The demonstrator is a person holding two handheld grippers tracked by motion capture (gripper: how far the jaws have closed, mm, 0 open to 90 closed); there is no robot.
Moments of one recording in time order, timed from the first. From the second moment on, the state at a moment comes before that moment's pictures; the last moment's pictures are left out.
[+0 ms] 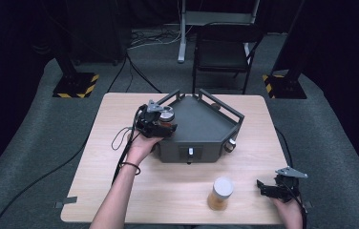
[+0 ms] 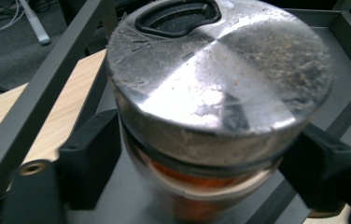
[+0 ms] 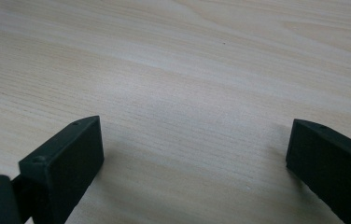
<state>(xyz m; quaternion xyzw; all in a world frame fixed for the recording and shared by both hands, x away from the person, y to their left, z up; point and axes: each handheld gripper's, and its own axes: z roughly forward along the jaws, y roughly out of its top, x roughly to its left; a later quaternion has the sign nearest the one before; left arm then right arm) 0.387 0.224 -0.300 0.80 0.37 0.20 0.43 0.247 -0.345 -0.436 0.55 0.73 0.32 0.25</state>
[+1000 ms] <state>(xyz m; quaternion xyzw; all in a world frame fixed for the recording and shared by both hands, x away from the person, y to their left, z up) 0.323 0.299 -0.328 0.78 0.36 0.23 0.45 0.247 -0.345 -0.436 0.55 0.73 0.32 0.25</state>
